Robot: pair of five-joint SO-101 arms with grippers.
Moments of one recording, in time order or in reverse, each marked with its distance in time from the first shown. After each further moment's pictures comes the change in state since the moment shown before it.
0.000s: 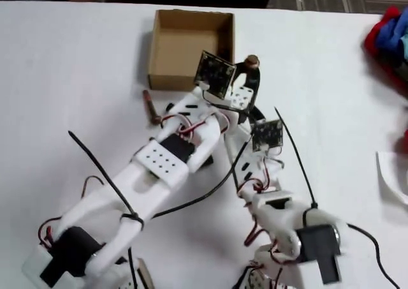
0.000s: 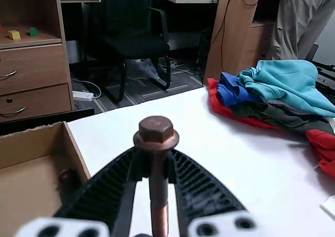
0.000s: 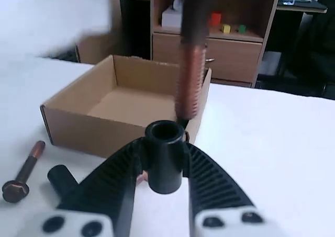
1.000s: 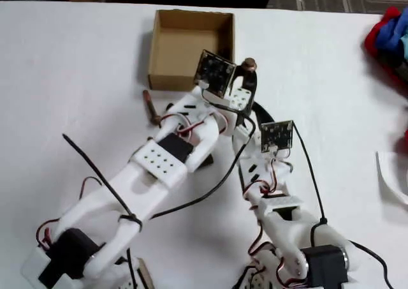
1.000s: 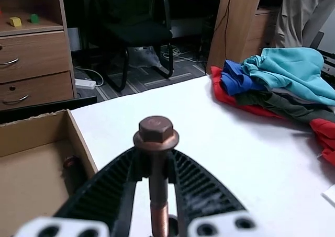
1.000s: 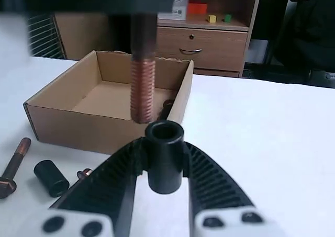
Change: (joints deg) left arm -0.4 -1.0 -0.1 4.0 -0.1; right arm 3.0 -8.2 2.5 8.4 -0.3
